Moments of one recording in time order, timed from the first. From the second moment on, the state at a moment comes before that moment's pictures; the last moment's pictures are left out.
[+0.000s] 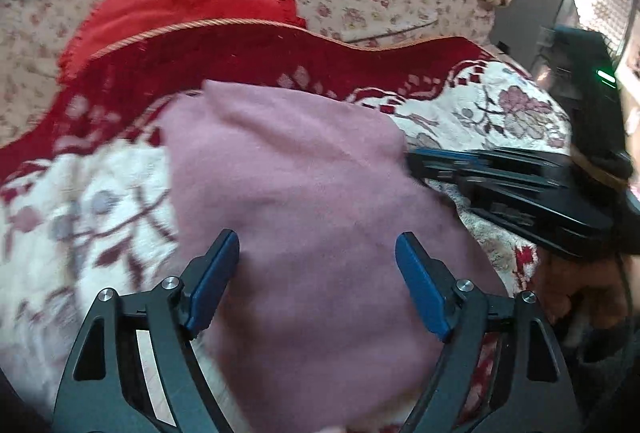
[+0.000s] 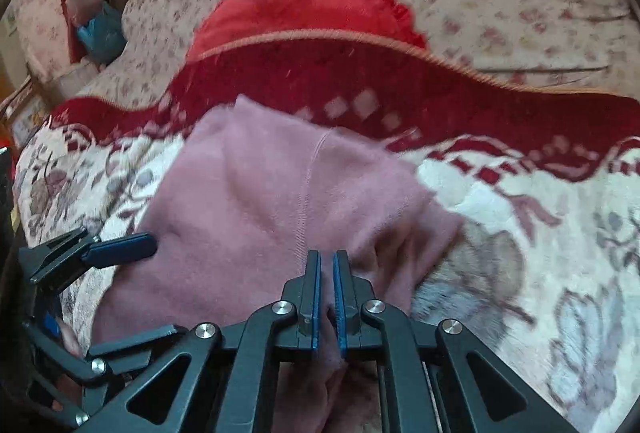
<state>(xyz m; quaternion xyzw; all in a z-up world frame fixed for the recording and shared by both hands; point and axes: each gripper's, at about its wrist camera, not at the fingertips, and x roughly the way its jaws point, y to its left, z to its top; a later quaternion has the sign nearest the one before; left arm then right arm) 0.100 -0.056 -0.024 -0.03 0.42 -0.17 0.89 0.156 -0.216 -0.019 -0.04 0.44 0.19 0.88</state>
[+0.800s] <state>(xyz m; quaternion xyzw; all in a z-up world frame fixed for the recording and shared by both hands) 0.019 -0.064 -0.004 0.03 0.43 -0.09 0.90 -0.024 -0.217 -0.004 -0.06 0.36 0.10 0.93</state>
